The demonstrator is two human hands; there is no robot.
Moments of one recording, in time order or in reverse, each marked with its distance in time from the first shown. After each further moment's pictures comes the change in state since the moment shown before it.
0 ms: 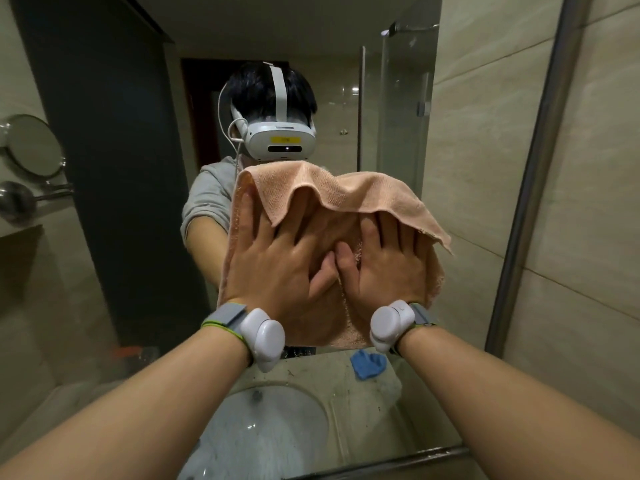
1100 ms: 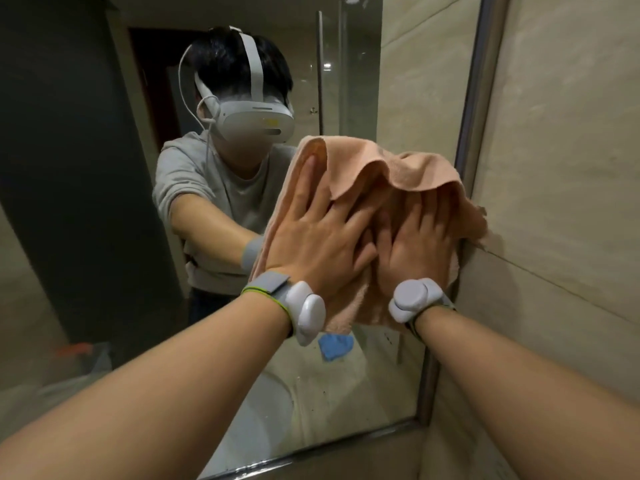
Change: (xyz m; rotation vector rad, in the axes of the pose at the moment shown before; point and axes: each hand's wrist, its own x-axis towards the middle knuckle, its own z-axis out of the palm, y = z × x) left_hand 0.050 0.124 0.016 -0.147 -0.068 0.197; right_hand -0.021 0.114 -0.007 -0.059 -0.044 0.300
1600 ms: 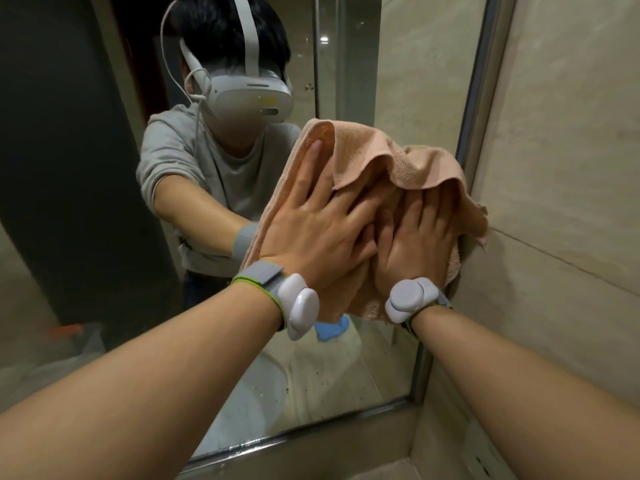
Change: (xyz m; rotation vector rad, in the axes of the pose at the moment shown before) left_hand -0.013 0.015 0.015 0.000 0.141 0.032; right_hand -0.028 0.018 0.016 -0.021 0.088 -0.039
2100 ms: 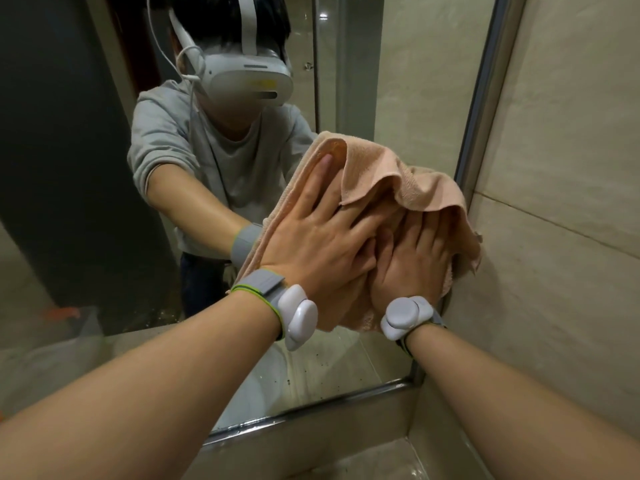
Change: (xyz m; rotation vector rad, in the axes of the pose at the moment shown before) left_hand -0.034 0.017 0.008 -0.101 -0.082 0.070; right_hand -0.057 0.006 0.009 -0.041 -0.215 0.154
